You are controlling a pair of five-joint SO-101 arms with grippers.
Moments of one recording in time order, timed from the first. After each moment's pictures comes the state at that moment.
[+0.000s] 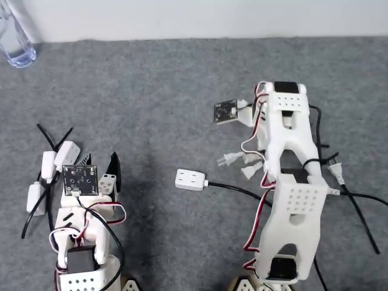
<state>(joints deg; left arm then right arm) -11.0 -103.0 96.8 41.4 -1.8 0.5 38.5 -27.4 87.1 88.6</state>
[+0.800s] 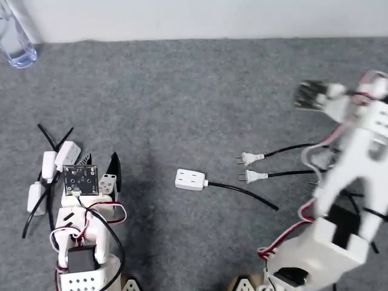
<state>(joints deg) -11.0 -103.0 96.8 41.4 -1.8 30.3 9.7 -27.4 100.2 97.8</state>
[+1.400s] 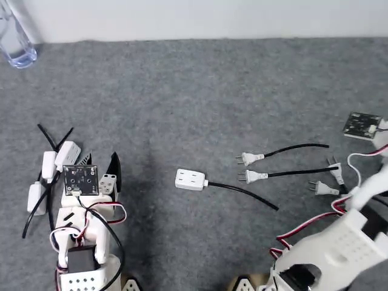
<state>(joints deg) -11.0 -103.0 96.8 41.4 -1.8 44.0 22.2 -27.4 100.3 104.0</state>
